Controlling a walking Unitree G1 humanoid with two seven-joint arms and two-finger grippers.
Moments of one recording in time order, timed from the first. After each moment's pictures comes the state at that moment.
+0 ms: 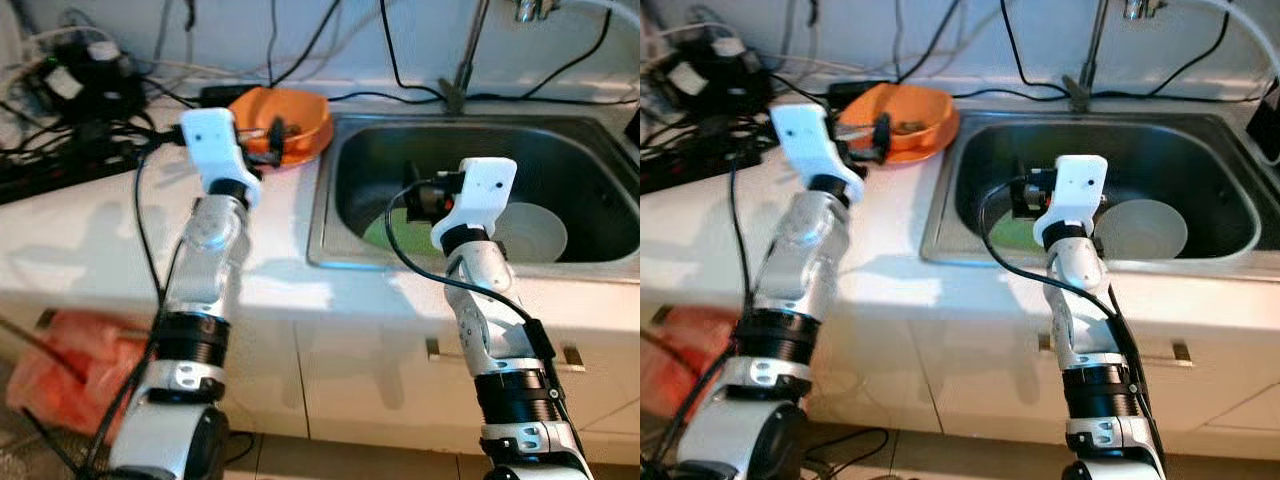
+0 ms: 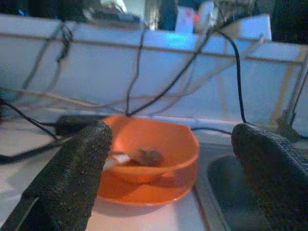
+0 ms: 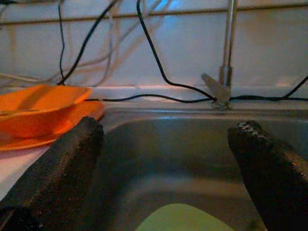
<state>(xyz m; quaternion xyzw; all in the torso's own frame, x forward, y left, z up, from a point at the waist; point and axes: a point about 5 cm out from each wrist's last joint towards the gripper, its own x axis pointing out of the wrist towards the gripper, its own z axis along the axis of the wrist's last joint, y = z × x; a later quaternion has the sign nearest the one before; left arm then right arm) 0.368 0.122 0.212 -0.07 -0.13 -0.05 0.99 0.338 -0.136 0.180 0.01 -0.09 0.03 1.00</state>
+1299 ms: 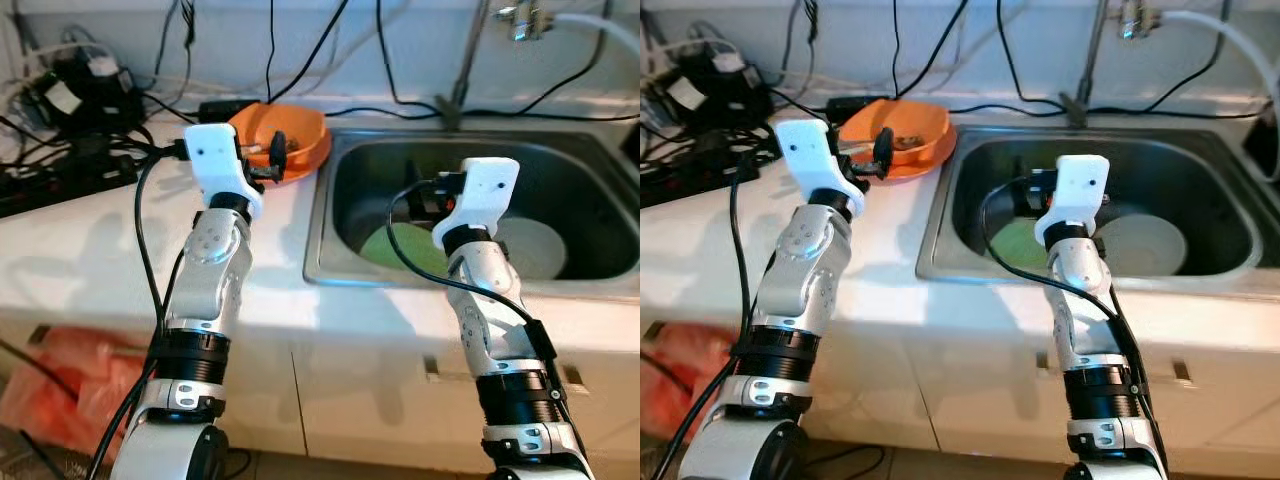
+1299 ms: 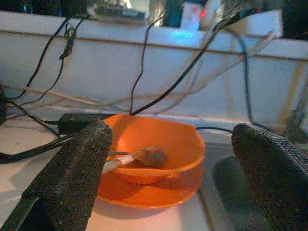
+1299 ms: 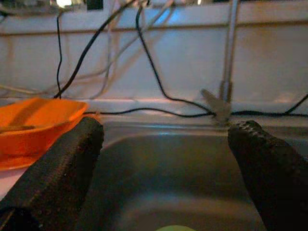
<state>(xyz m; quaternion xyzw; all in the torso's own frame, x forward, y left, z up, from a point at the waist) 0.361 0.126 0.206 -0.07 -0.11 -0.04 0.99 0.337 -0.136 0.181 0.01 -0.10 0.02 0.99</state>
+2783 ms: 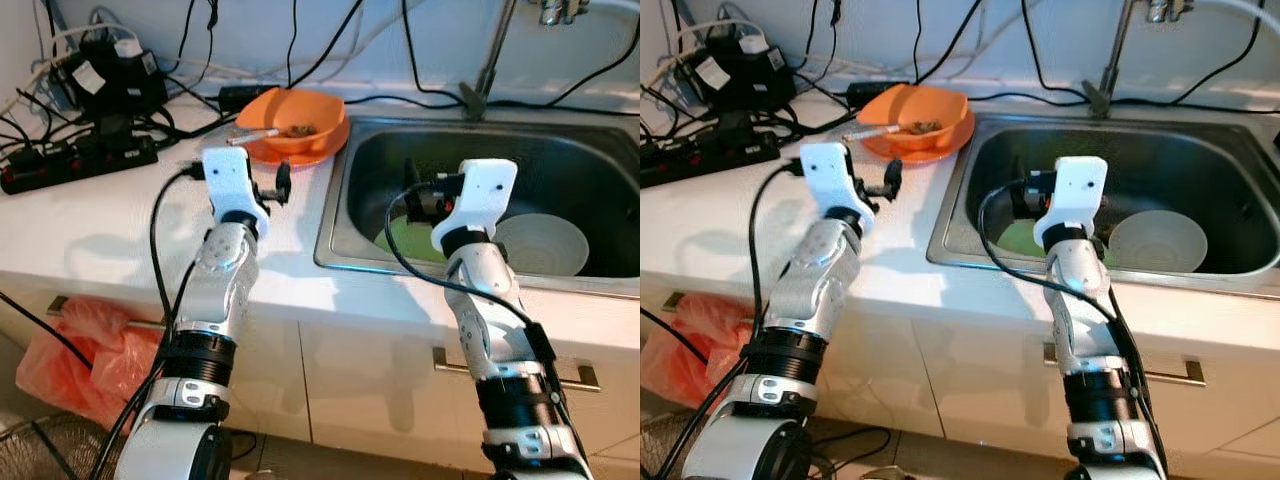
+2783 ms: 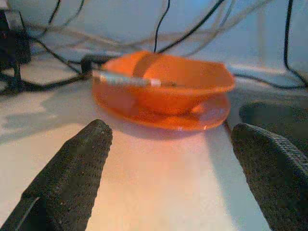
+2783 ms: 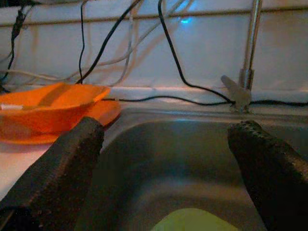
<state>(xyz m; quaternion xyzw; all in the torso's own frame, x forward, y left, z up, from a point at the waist) 0.366 0.121 0.169 -0.07 -0.02 -0.04 1.00 0.333 -0.137 0.175 0.01 -0.09 0.02 1.00</state>
